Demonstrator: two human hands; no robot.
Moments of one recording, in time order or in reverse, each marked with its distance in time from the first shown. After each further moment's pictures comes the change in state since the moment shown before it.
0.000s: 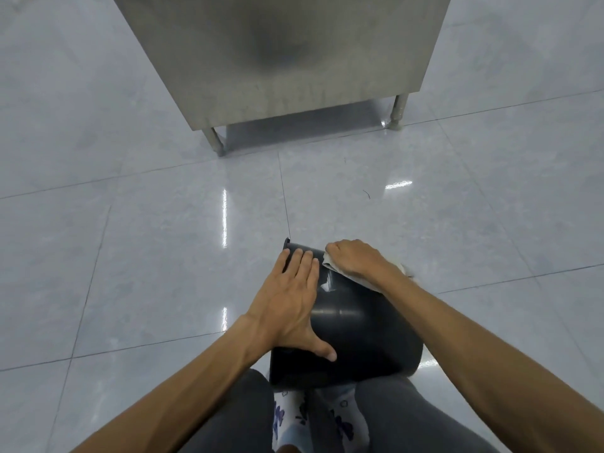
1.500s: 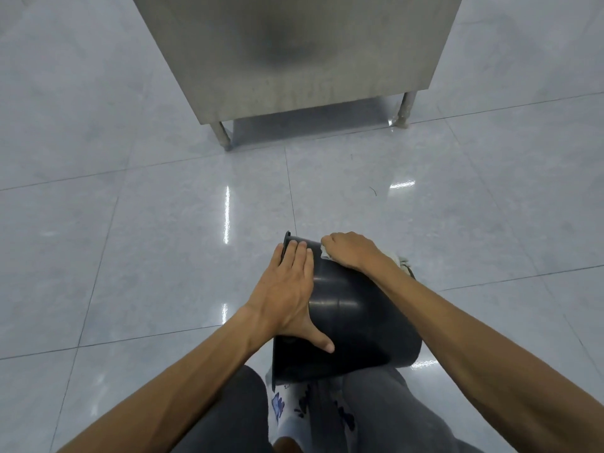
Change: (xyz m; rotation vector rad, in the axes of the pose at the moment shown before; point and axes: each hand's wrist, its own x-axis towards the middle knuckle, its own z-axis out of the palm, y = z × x) left_hand -0.007 -0.013 0.013 -0.052 -0.025 -0.065; right_hand 0.013 -0.019 0.009 -0.011 -0.026 -0.020
